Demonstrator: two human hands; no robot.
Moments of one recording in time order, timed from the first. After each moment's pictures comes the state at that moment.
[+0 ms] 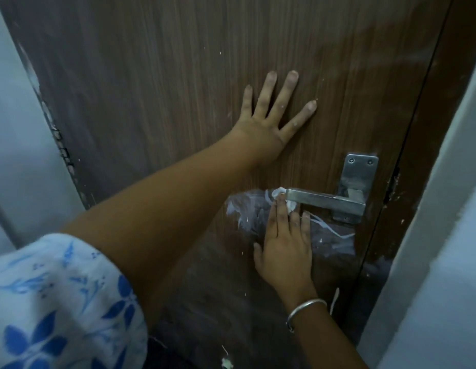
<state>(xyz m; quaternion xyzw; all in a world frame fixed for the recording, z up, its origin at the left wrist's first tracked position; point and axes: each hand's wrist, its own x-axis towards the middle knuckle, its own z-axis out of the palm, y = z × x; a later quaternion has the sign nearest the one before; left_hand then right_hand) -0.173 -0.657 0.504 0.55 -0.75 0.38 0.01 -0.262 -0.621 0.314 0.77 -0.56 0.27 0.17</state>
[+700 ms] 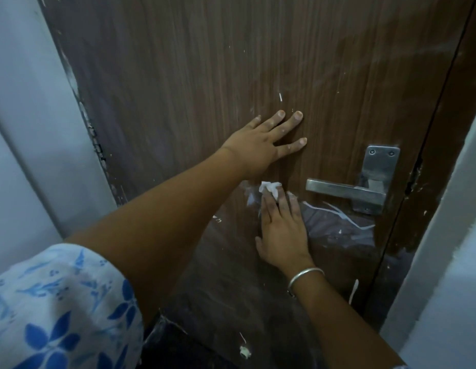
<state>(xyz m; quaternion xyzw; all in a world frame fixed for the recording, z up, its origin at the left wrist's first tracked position) -0.129 -0.629 0.484 0.51 -0.78 0.34 -0.11 -0.234 -0.631 0.317 0.84 -0.47 0.16 0.22</state>
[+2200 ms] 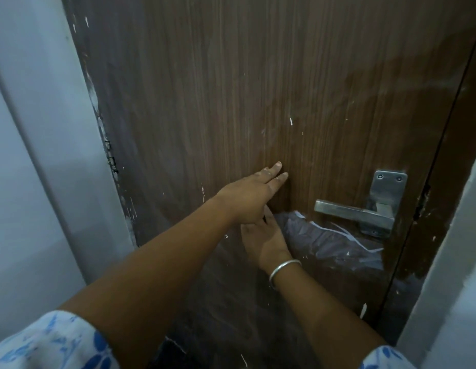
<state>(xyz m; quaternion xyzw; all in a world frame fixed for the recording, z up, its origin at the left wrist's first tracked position) -0.109 -0.609 0.445 0.57 -0.81 0.10 0.06 -0.181 -0.642 0.333 0.87 -0.38 0.07 0.28</state>
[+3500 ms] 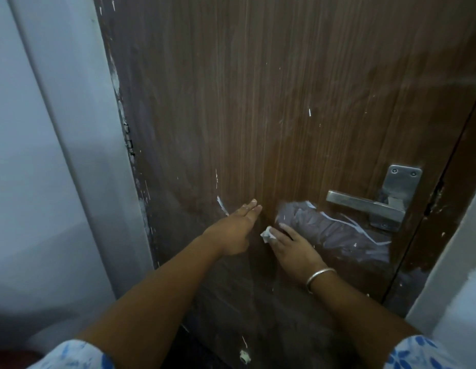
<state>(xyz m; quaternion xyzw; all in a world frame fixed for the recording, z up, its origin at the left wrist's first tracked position) -0.078 -0.566 0.358 0.66 -0.74 -0.05 0.10 -0.243 -0.653 0.282 0.89 -0.23 -0.07 0.39</state>
